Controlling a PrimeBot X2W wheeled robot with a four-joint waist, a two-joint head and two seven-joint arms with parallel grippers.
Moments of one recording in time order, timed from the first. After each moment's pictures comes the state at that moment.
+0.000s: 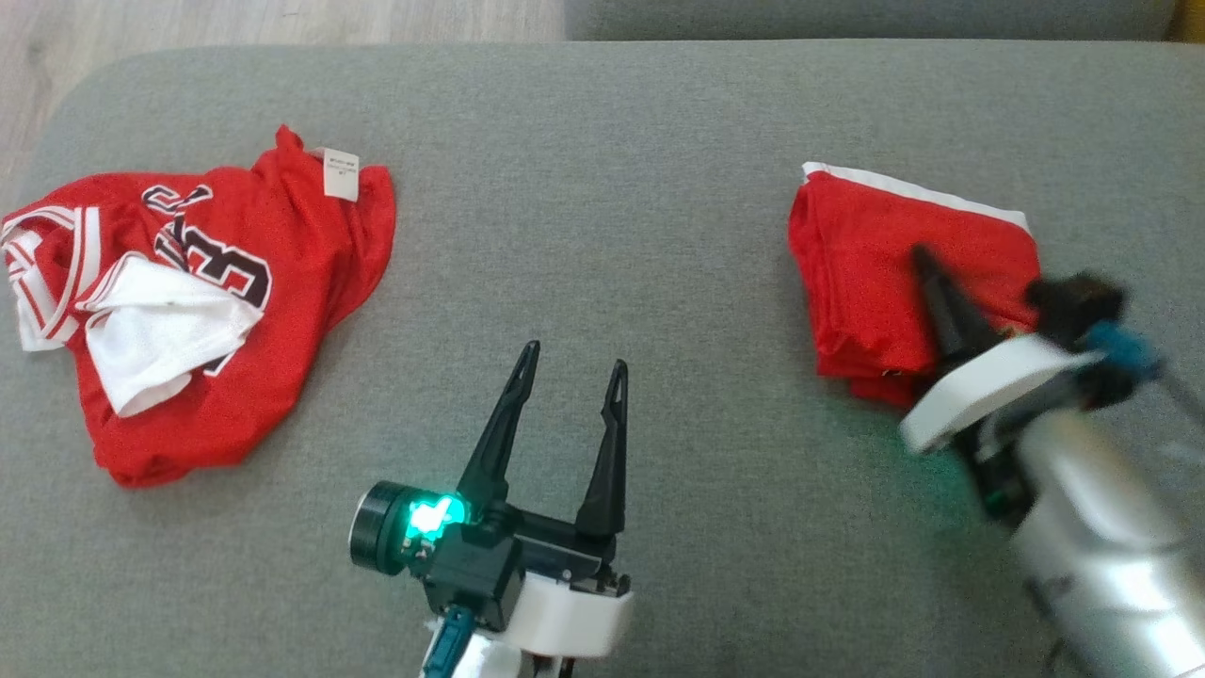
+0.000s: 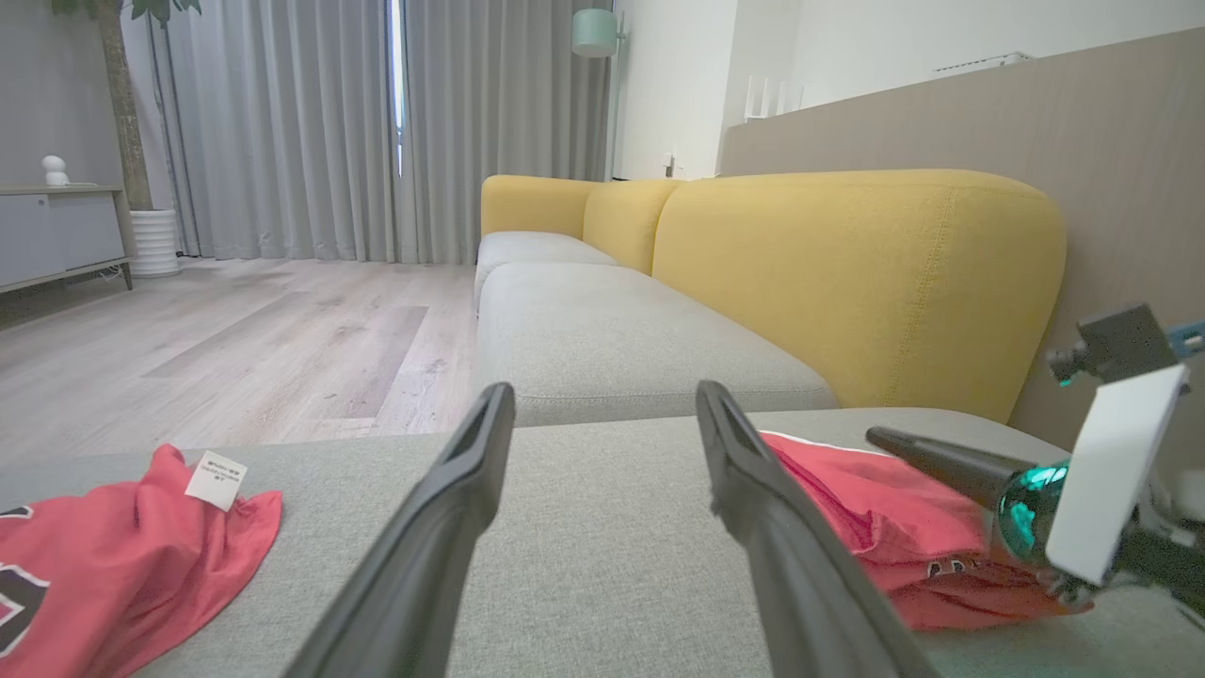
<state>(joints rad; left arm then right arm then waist) -0.15 0.05 -0.62 0.02 -0.19 0.26 -0.26 -0.54 -0.32 0.51 0.72 0.60 0.12 -0.25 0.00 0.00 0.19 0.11</state>
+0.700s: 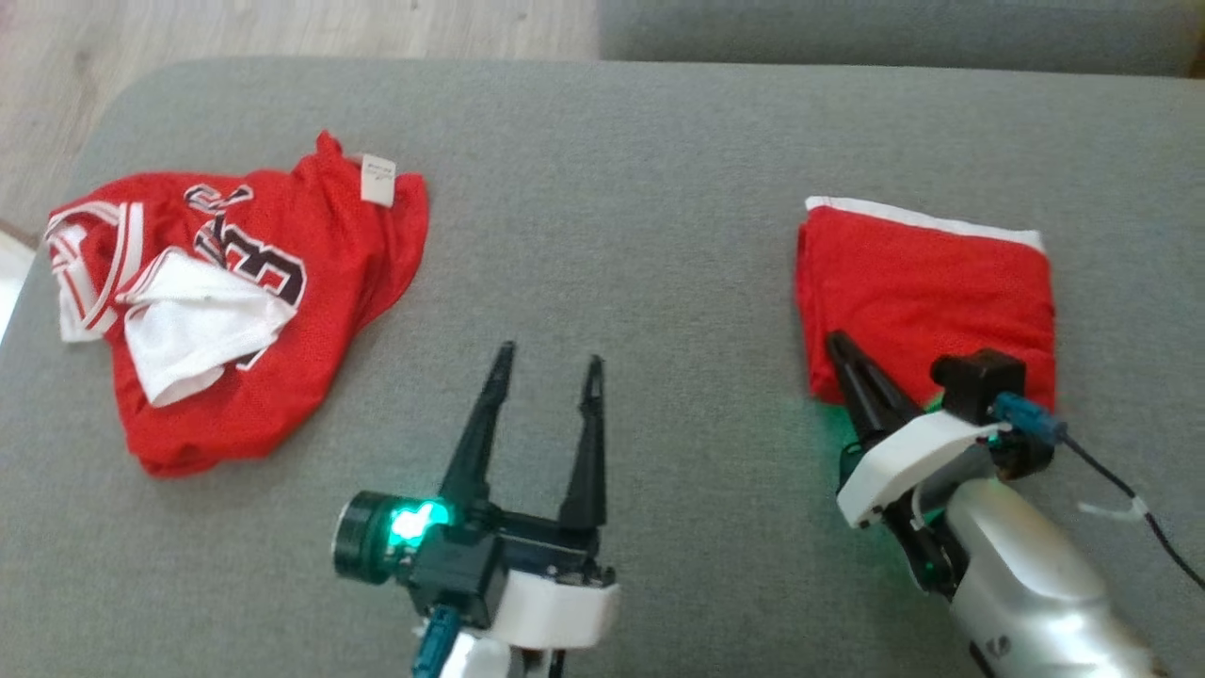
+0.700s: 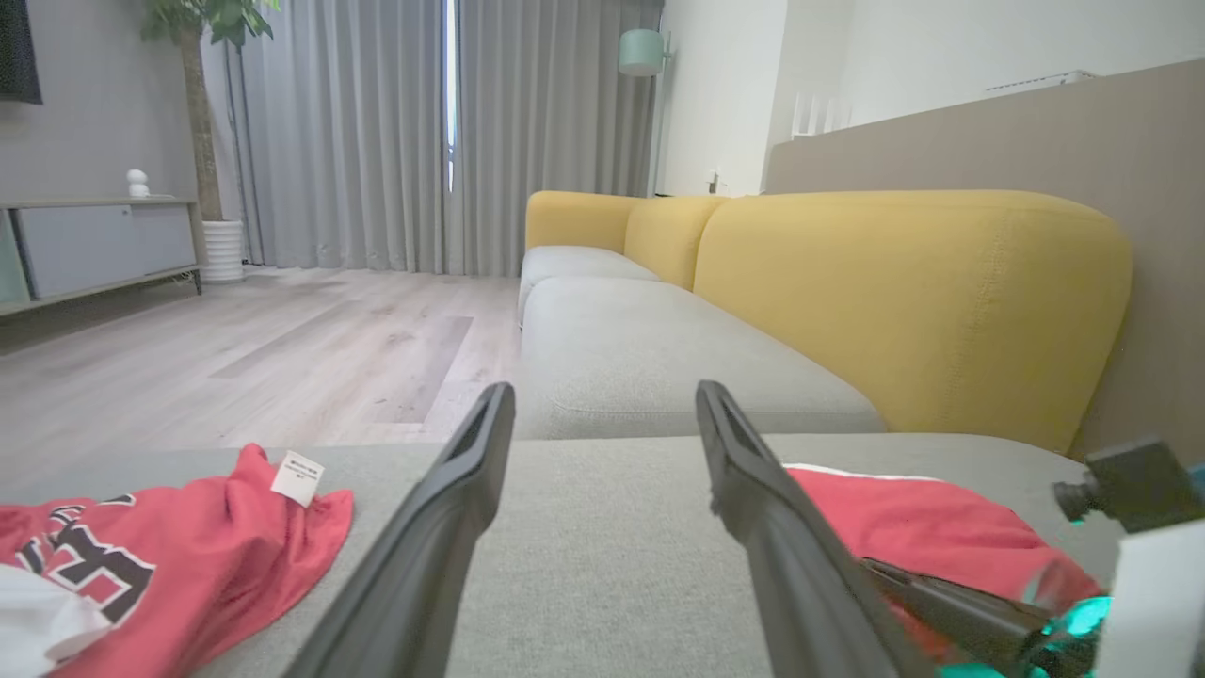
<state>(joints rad) -0.14 0.05 -0.61 0.01 -0.21 0.29 -0.26 -0.46 -0.20 0.56 0.78 0.57 0.12 -0.26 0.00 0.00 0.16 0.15</state>
